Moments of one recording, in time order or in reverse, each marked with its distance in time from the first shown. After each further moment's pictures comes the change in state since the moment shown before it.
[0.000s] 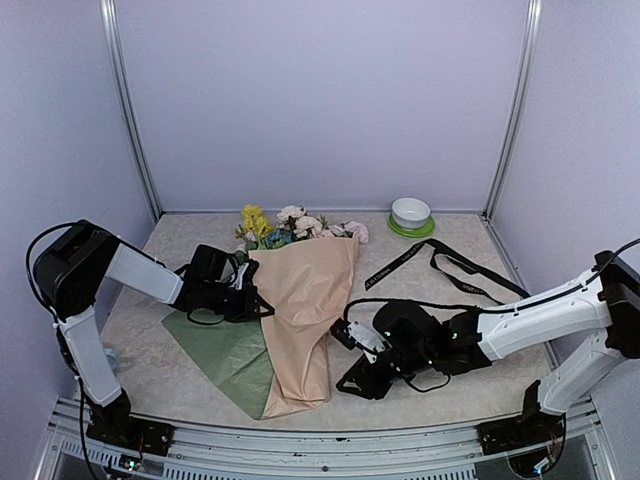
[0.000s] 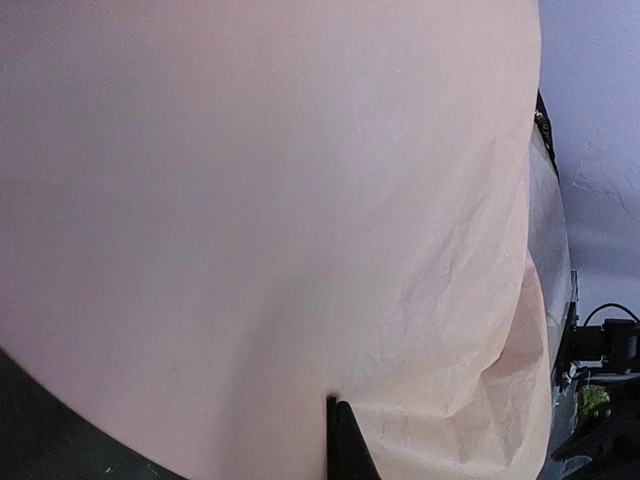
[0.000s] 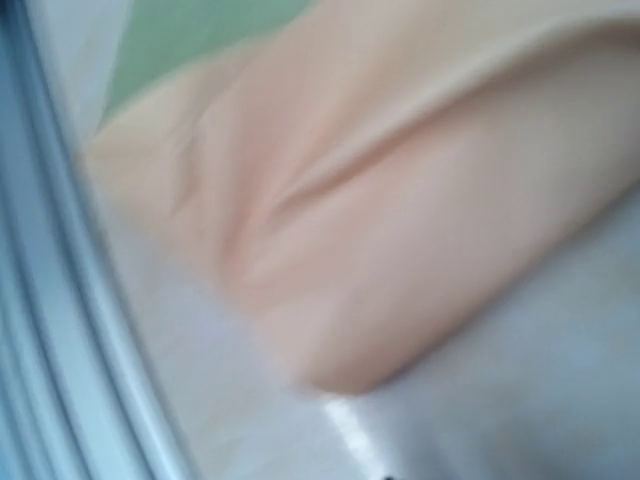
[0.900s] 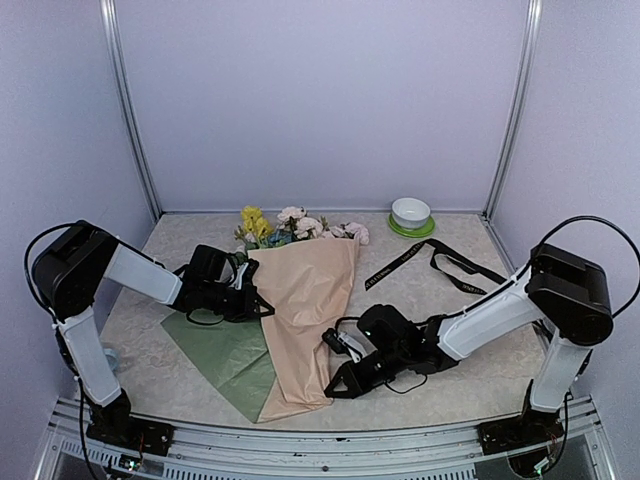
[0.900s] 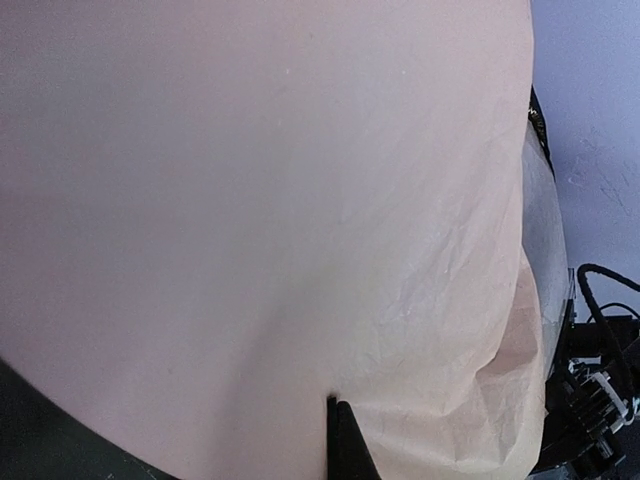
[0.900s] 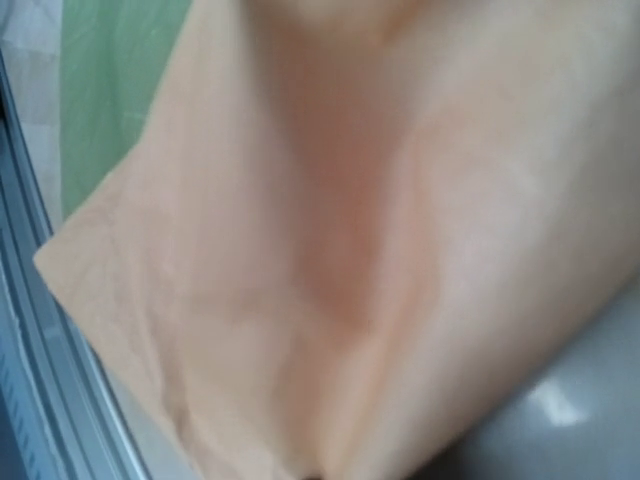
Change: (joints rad) left arm 0.000 -0.009 -0.012 0.014 0.005 0.003; right arm -0.136 0.307 0.027 0.288 -0.303 0.300
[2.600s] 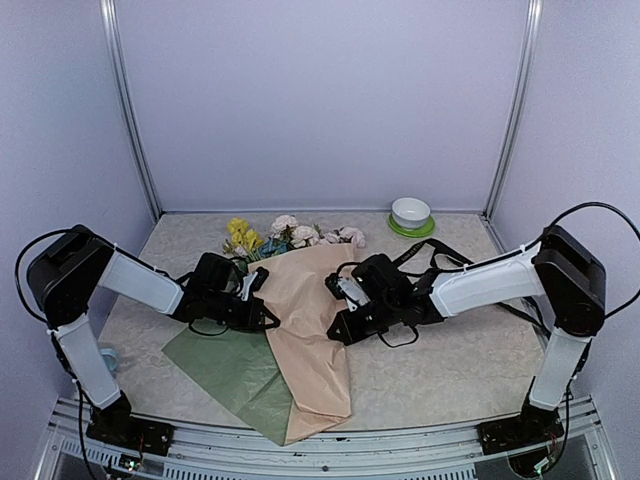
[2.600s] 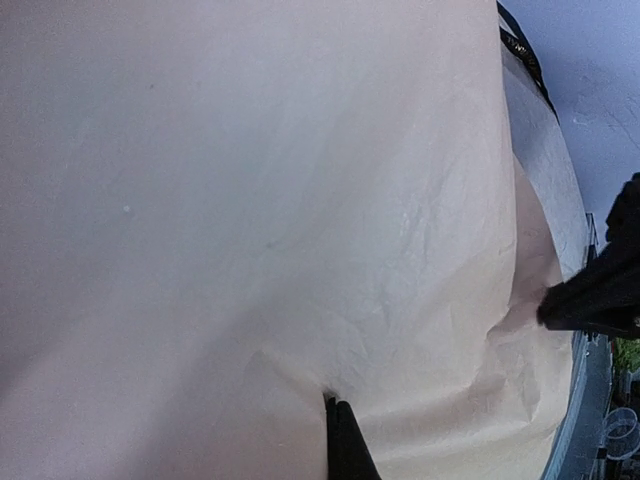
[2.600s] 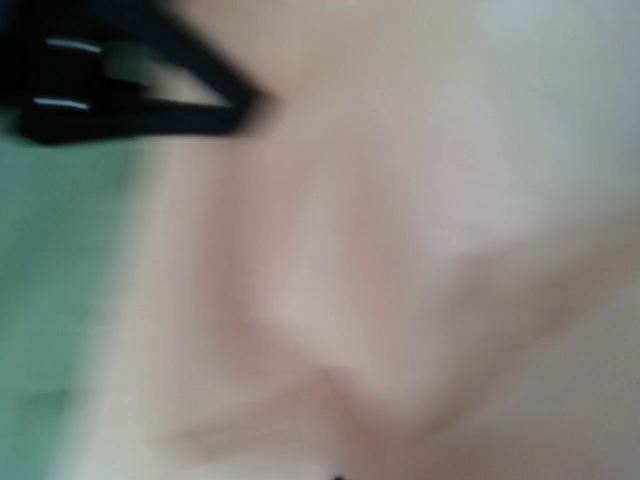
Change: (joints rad) left arm -0.091 -0.054 -0.057 -0.005 -0.045 0.093; right arm -0.150 -0.037 0.256 -0.267 0.219 -0.205
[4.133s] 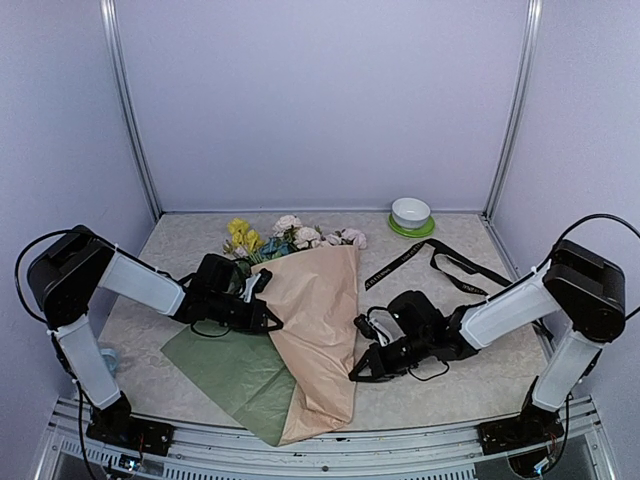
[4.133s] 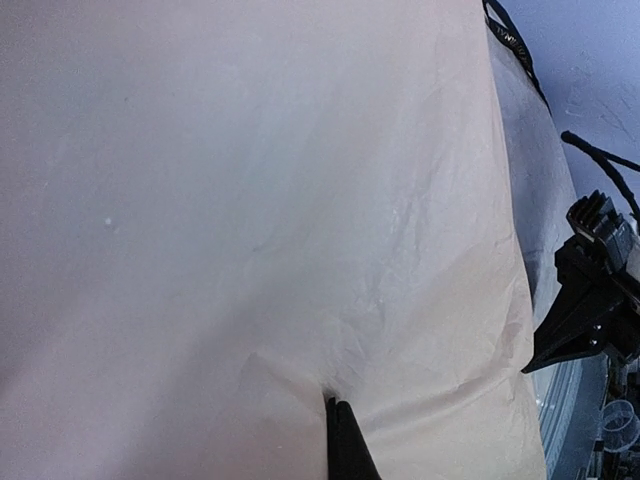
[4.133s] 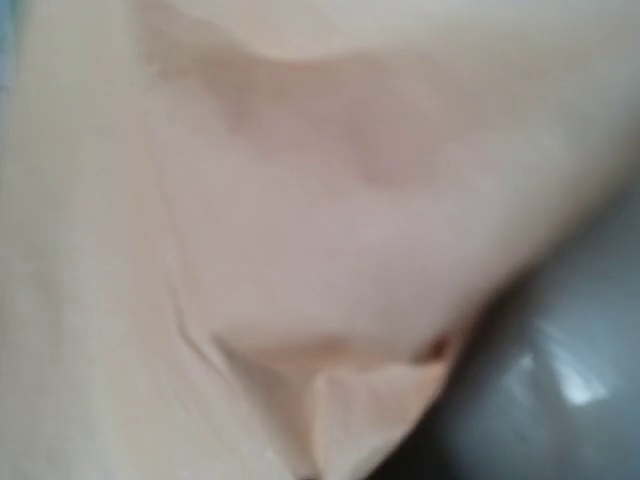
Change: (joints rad) left arm -0.016 0.000 0.003 -0.001 0.003 -0.003; right arm -0.019 -0.061 -0.374 0.261 -0.285 0.251
